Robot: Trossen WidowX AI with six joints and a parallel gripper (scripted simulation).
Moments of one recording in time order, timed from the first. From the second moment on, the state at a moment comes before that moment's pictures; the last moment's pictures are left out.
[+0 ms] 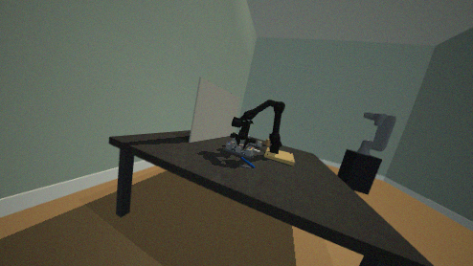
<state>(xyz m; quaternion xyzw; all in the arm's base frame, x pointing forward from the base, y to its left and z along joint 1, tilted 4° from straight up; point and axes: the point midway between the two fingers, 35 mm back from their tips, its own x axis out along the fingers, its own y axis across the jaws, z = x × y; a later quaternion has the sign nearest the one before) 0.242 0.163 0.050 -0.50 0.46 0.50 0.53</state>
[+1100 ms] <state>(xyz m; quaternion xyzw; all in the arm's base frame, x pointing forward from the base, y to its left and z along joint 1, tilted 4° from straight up) 0.236 0.156 0.125 -0.49 0.47 0.50 0.53</state>
